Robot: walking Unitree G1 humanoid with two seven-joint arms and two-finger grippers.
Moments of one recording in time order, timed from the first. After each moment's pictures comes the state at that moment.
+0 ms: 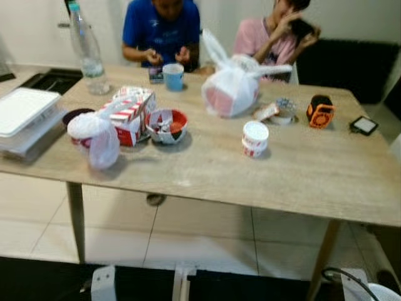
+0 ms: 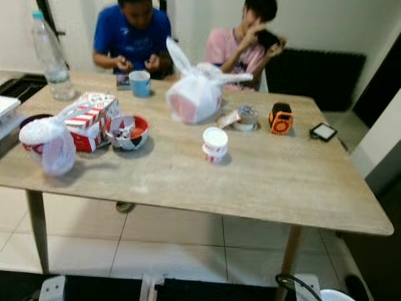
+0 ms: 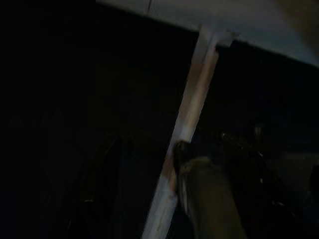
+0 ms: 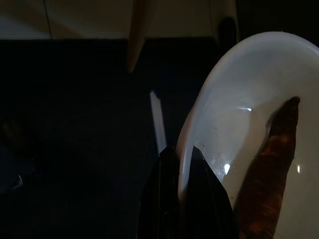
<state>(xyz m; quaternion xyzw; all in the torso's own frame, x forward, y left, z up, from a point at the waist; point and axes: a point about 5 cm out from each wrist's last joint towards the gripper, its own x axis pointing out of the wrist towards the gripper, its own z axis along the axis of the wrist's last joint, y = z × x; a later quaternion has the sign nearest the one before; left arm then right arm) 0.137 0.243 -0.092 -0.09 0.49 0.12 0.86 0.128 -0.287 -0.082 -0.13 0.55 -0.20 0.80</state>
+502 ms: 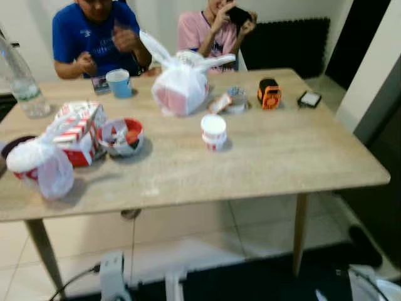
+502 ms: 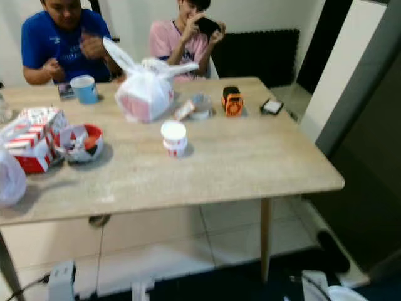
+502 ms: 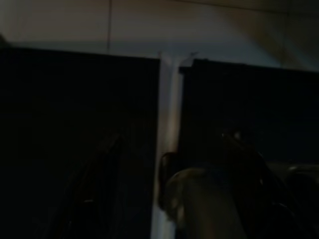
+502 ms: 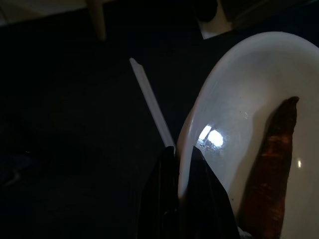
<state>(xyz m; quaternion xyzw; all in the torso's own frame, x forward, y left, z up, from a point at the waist) 0.142 0.242 -0.090 -0.10 0.48 0.12 0.86 0.120 -0.288 -0.084 -0.12 0.56 -0.21 0.79</state>
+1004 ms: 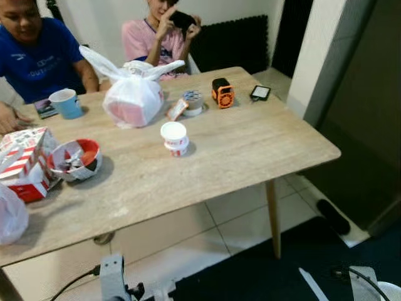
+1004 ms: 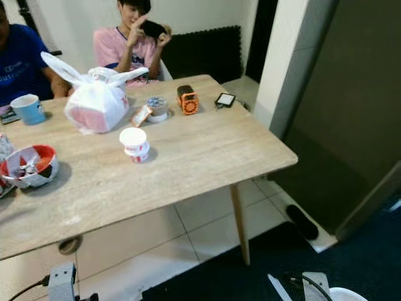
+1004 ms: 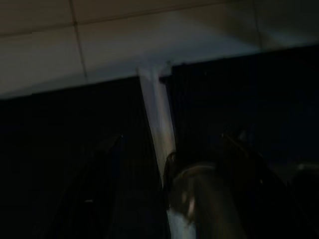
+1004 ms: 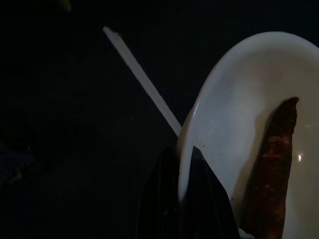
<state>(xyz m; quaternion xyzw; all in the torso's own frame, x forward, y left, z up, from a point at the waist) 0.139 0.243 -0.091 -0.10 0.48 0.12 0.86 0.118 -0.289 -0.085 -0.13 0.56 -0.21 0.79</state>
